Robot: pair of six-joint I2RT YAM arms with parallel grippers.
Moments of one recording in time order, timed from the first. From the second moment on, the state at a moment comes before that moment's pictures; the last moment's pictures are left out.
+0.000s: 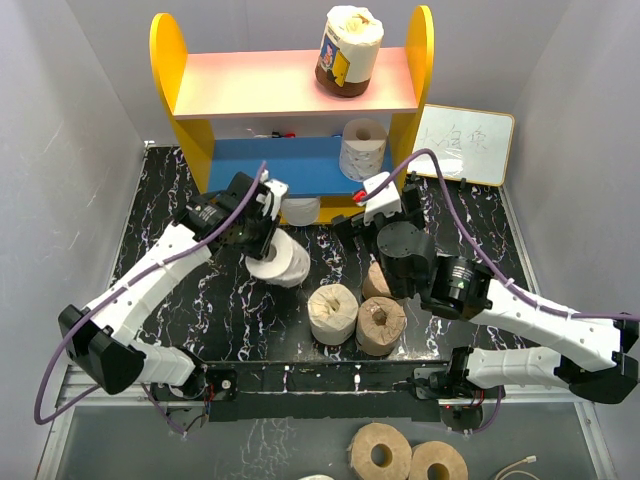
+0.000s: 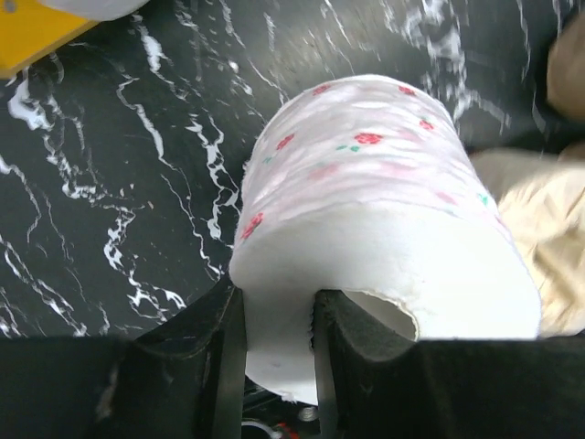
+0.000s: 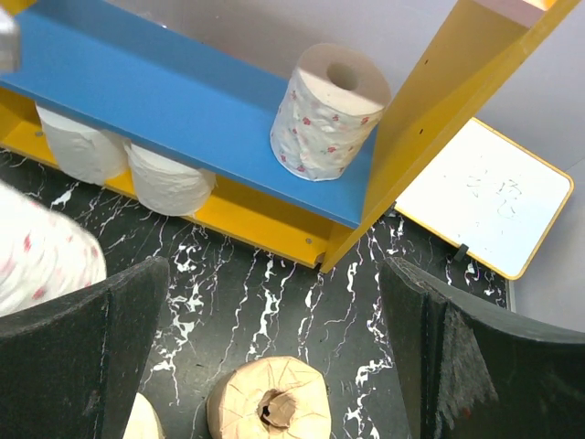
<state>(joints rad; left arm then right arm) -0.63 1.34 1.37 -1.06 -0.08 -0.11 1.16 1.06 1.20 -0.36 0.92 -0.10</state>
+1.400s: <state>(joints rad) -0.25 1.55 1.74 -1.07 -0.05 -1.32 1.16 1.02 1.21 -0.45 0.97 -0.05</state>
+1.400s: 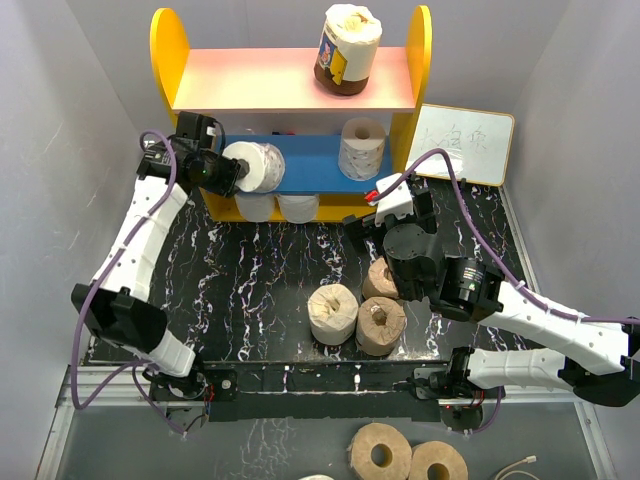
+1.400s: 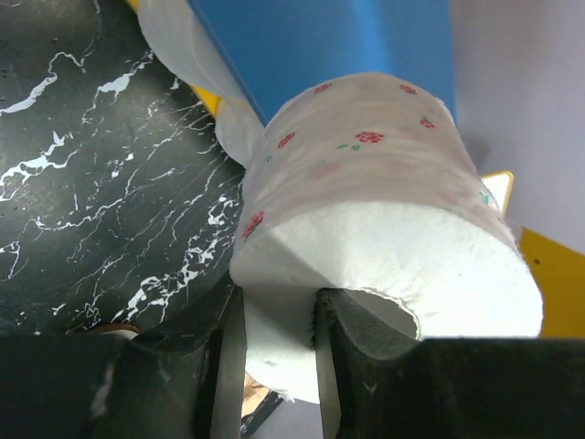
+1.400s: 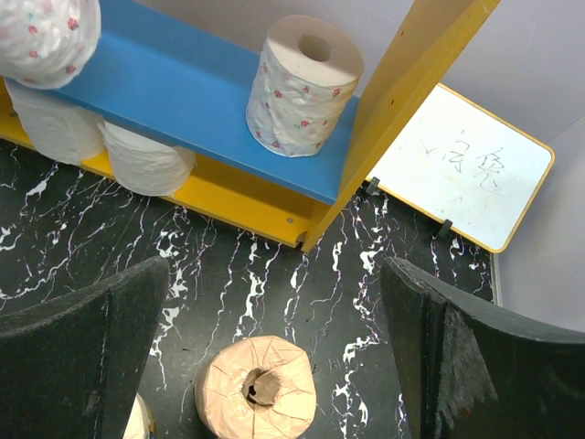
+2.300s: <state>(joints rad) -0.25 1.78 1.89 -1.10 -0.07 -1.37 1.16 1.03 1.20 -0.44 0.97 -0.05</state>
